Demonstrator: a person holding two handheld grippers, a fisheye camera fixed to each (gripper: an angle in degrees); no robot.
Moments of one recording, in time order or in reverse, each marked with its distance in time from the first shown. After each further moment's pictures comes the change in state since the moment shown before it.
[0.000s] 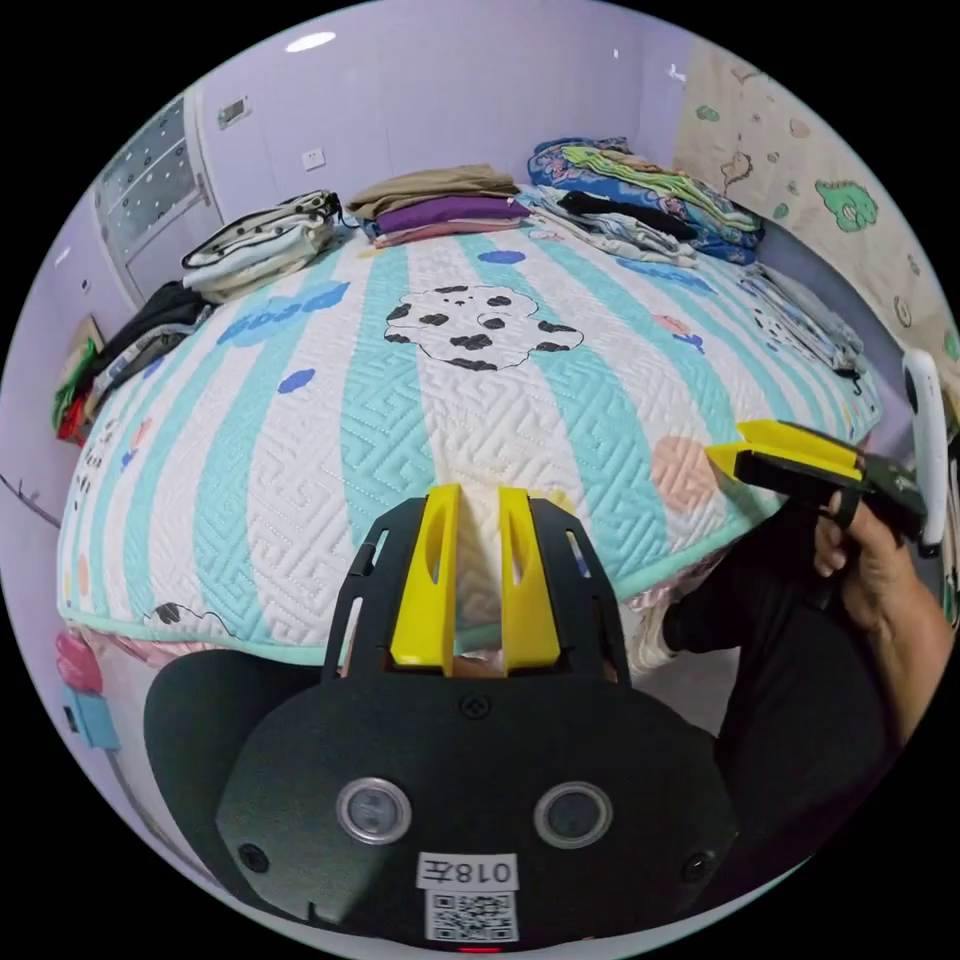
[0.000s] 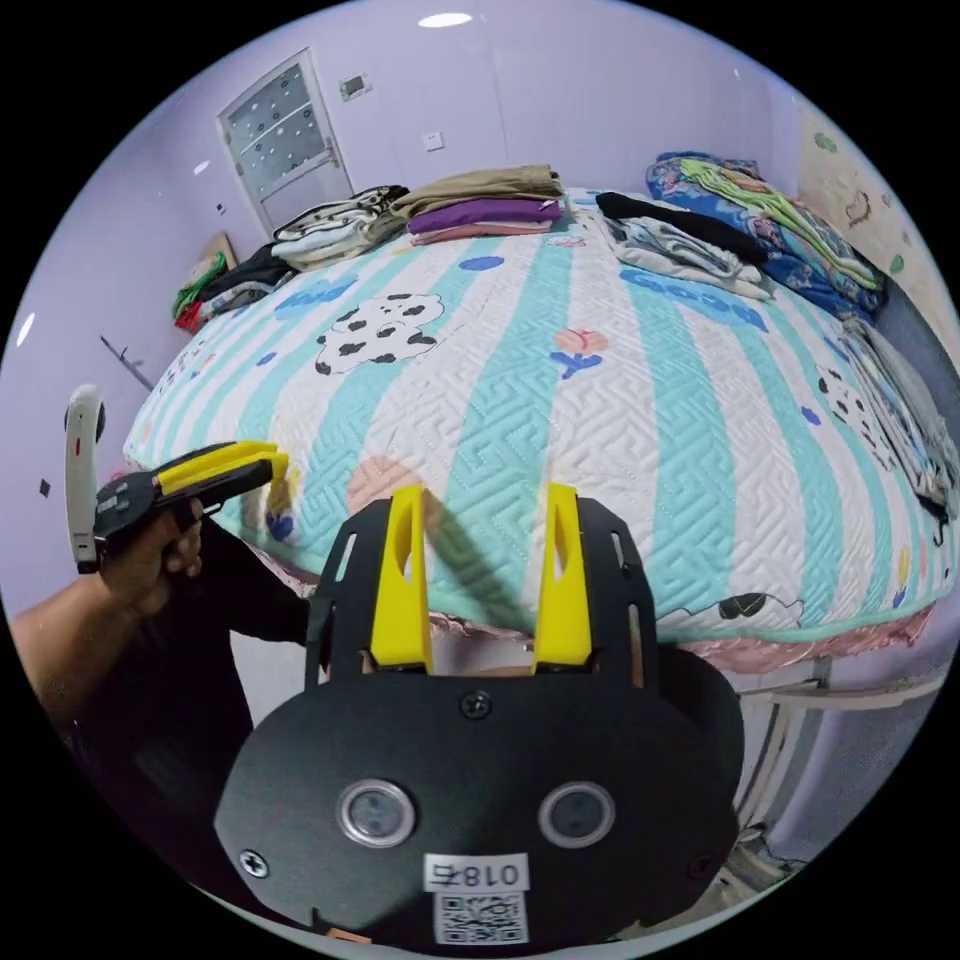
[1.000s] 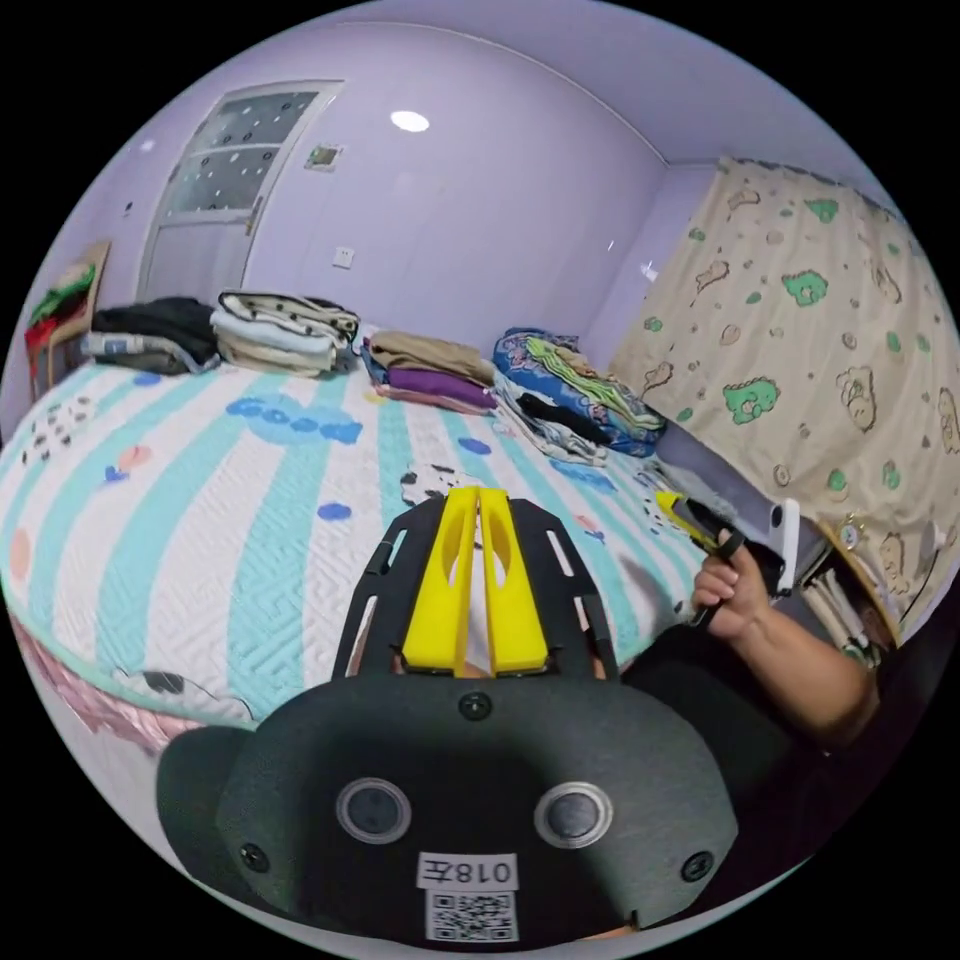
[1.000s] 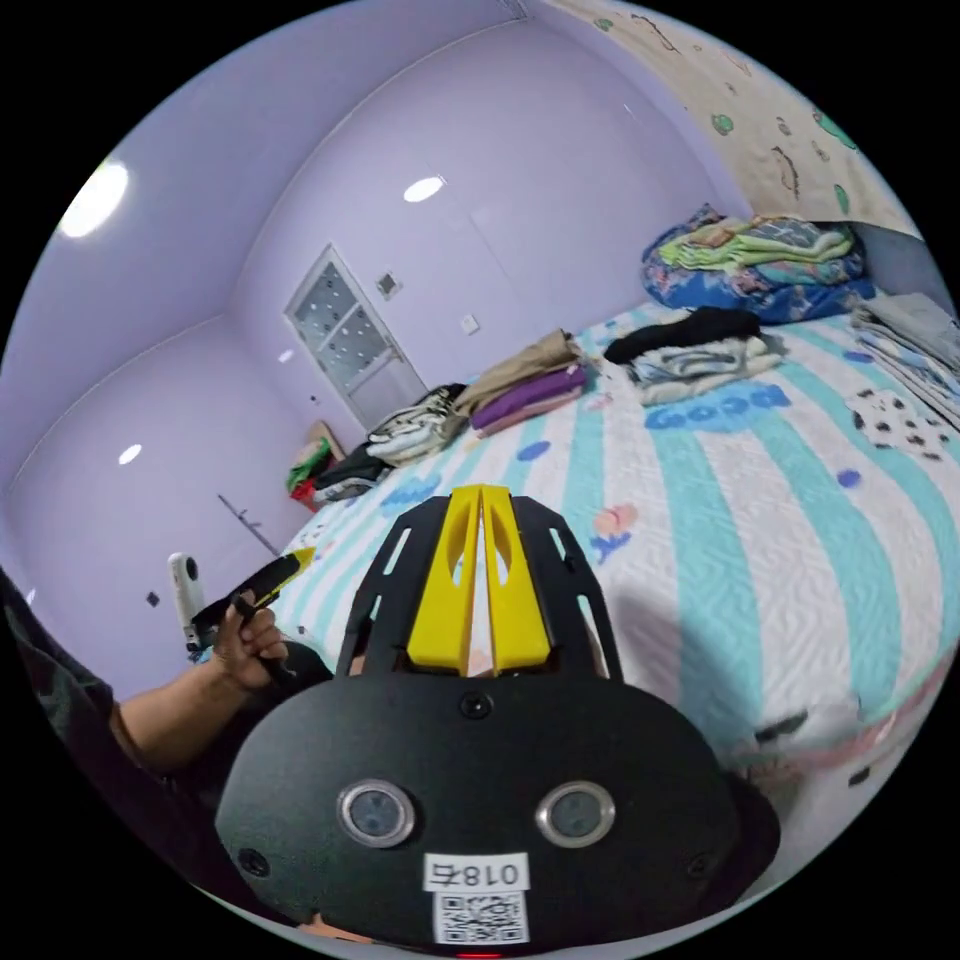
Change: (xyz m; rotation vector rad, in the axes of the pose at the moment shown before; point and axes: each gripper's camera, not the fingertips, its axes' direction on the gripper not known) left arm -0.063 0.055 -0.060 0.503 0.367 -0.186; right arm 0.066 -0.017 -0.054 0.495 -0.397 0.134
